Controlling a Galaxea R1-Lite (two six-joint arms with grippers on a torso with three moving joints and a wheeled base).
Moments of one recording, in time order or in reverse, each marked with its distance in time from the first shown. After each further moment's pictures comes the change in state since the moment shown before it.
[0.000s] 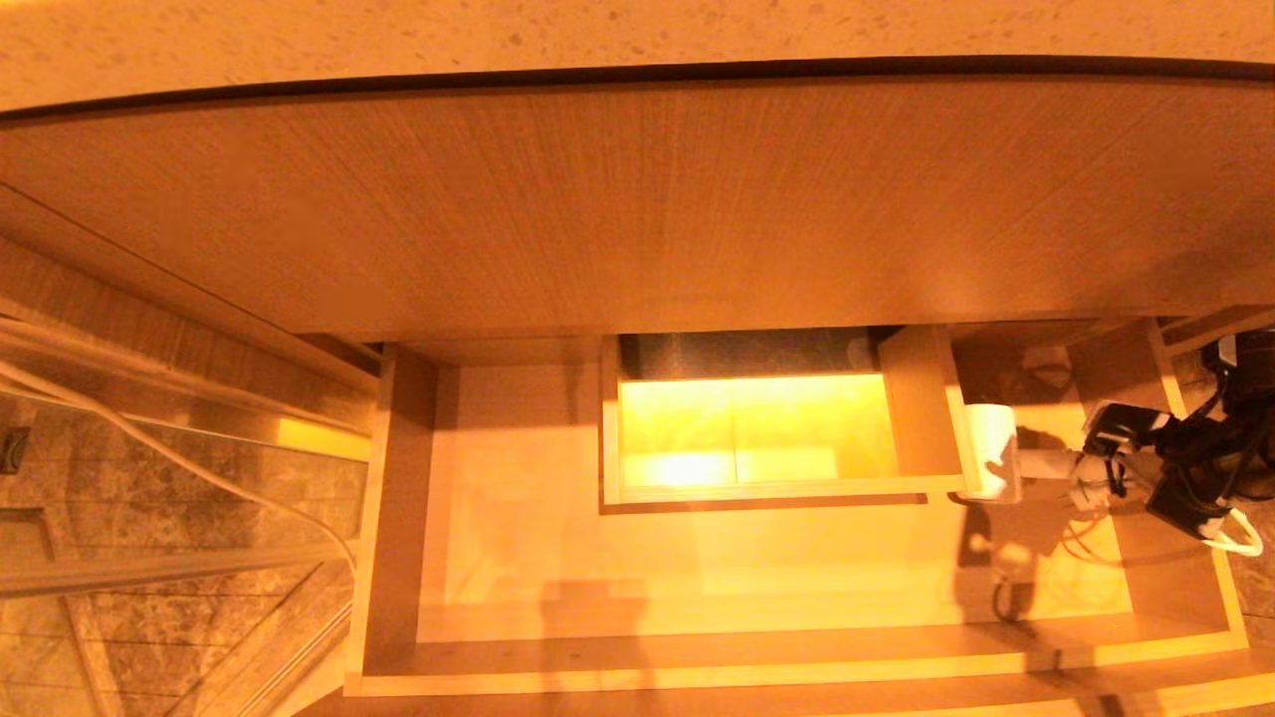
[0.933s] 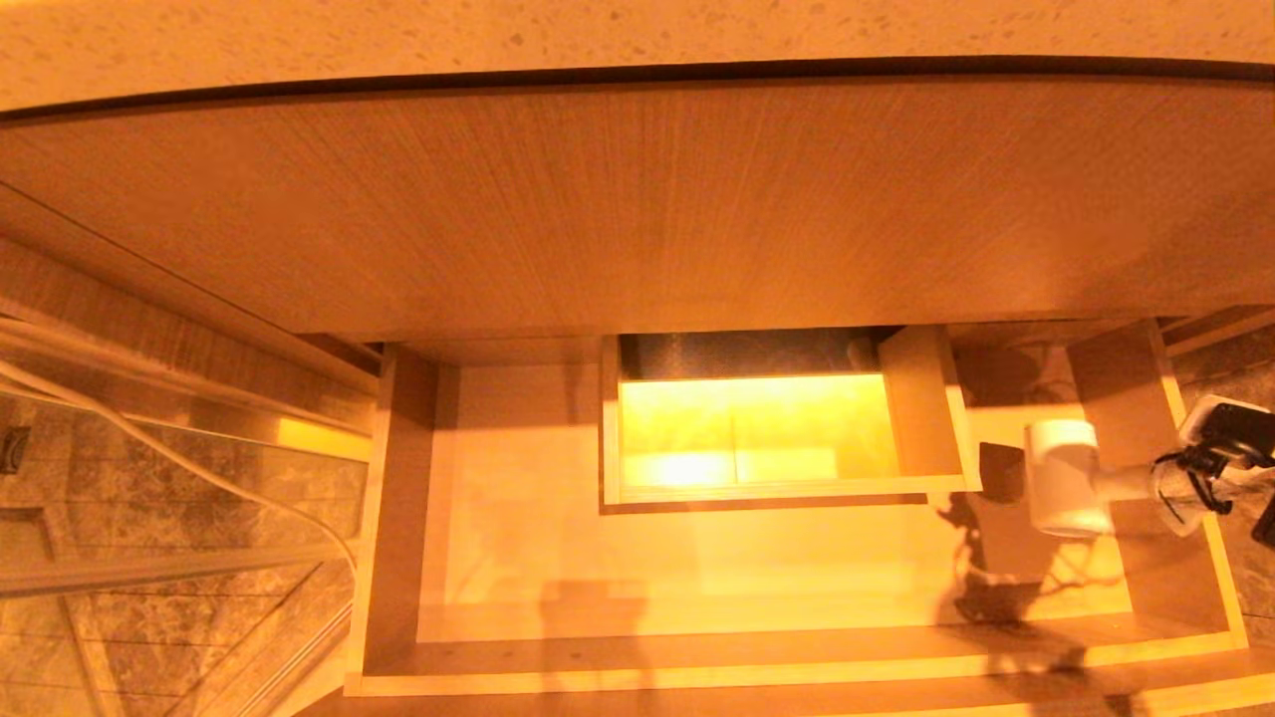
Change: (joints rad) left arm 0.000 0.000 0.000 0.000 0.000 0.000; right arm -0.003 -0.479 0.306 -0.010 0.005 -0.037
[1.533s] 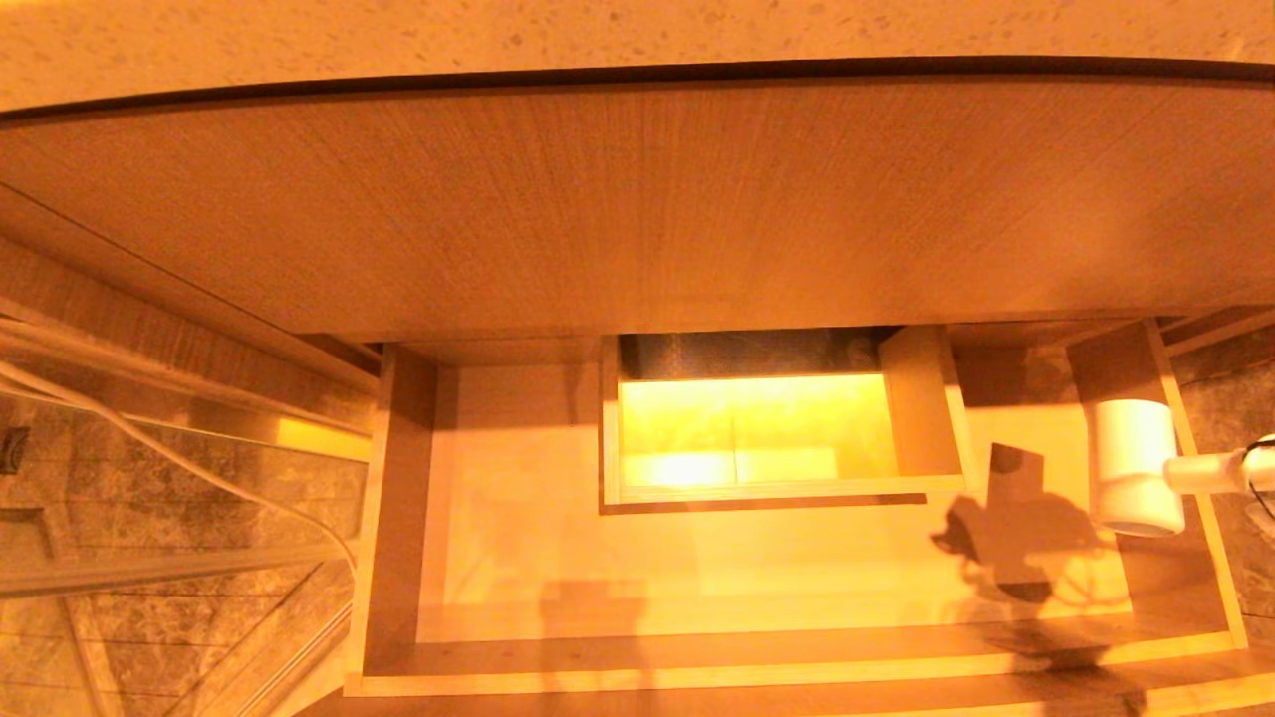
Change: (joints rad) left arm 0.000 0.000 0.000 0.000 0.000 0.000; right arm -0.044 -0.321 0.099 0.008 -0.005 0.008
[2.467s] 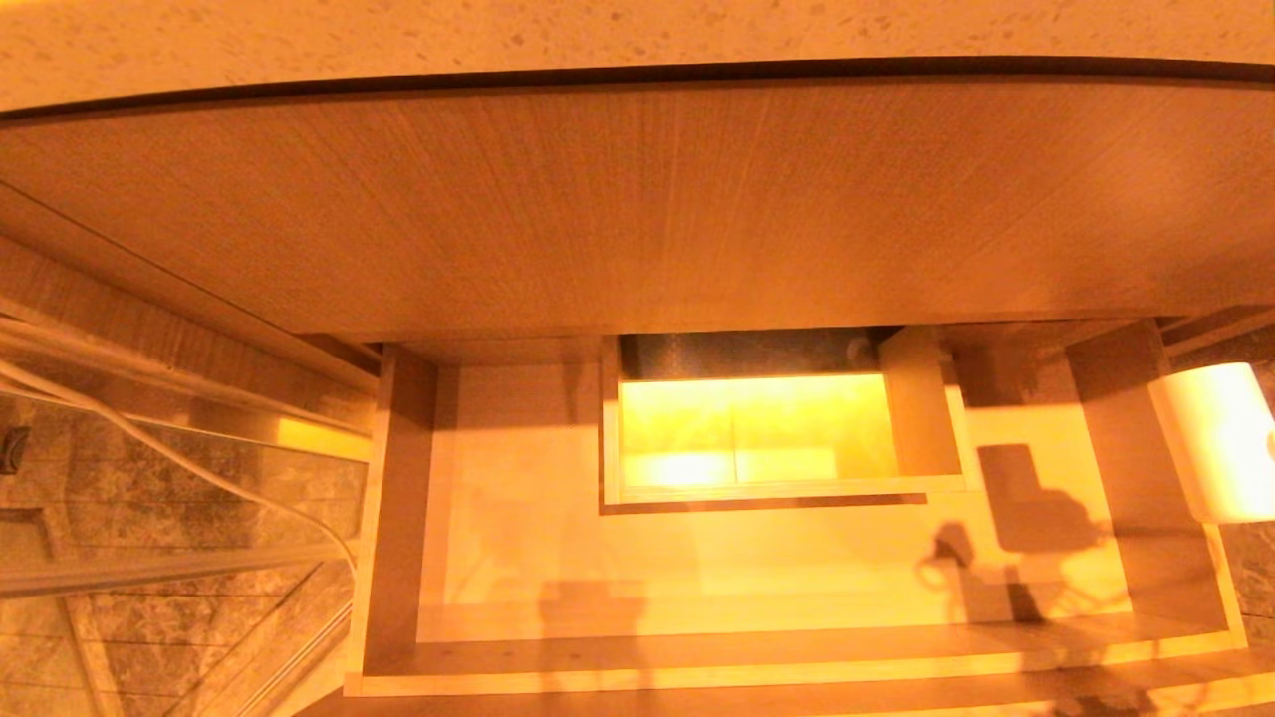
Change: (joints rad) left arm 0.000 0.000 0.000 0.000 0.000 0.000; right arm -0.055 -0.330 0.057 -0.076 0.007 0.000
